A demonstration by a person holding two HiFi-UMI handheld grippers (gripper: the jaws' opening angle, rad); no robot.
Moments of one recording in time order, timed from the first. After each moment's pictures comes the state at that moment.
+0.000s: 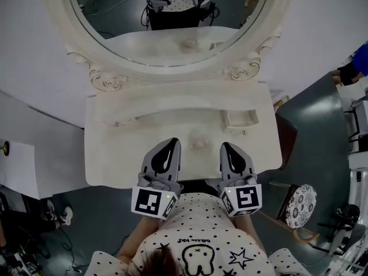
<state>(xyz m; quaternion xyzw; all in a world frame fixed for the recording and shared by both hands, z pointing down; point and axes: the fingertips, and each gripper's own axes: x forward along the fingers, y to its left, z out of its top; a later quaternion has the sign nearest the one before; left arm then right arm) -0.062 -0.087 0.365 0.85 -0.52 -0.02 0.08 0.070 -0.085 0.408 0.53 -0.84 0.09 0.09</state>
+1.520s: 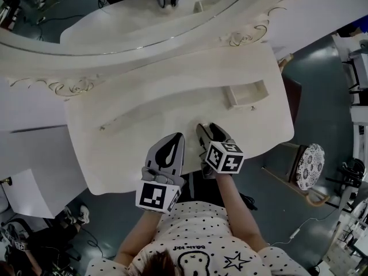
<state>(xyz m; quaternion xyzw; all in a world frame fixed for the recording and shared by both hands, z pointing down) -0.051 -0.120 0.470 0.88 -0.43 0.08 0.18 0.036 -0.122 0.632 0.56 -0.68 0.45 0.13</state>
